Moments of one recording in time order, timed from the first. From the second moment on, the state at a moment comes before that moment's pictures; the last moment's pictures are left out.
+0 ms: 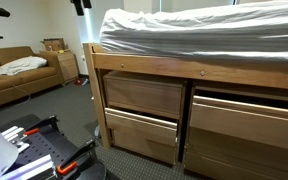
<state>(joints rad) -0.02 -0.66 0.11 -2.50 -0.08 1.88 0.38</state>
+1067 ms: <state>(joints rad) -0.23 -0.55 -0.08 -2.48 -0.15 1.88 0.41</state>
